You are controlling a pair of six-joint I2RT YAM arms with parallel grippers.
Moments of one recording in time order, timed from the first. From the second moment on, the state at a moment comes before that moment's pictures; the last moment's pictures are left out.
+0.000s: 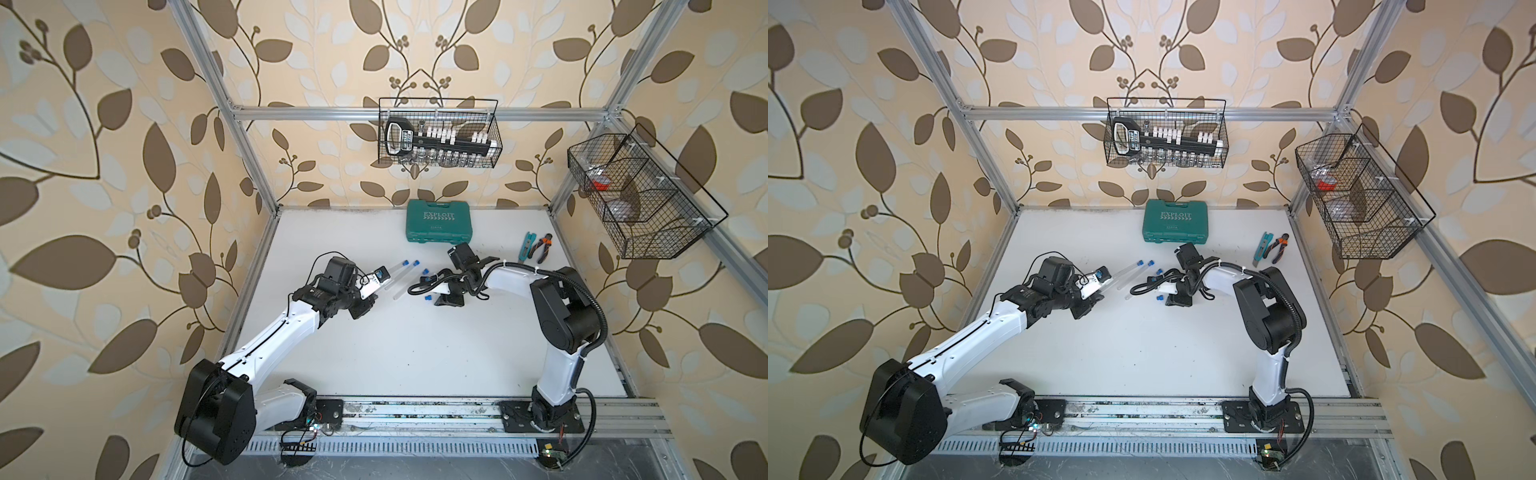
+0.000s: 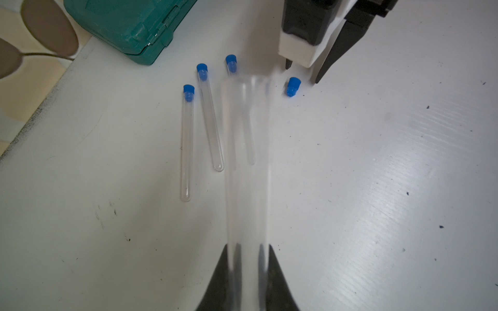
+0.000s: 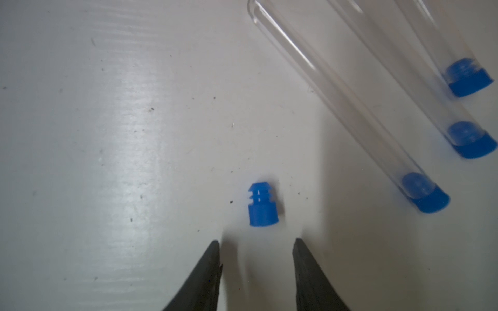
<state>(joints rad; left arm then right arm) -0.38 1.19 0.79 -0.45 0.29 0.57 0.43 1.91 1.17 -0.46 -0.37 -1.04</state>
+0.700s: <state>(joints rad) -0.38 1.19 0.79 -0.46 0.29 0.58 0.44 1.98 1.25 -0.53 -0.42 -1.04</state>
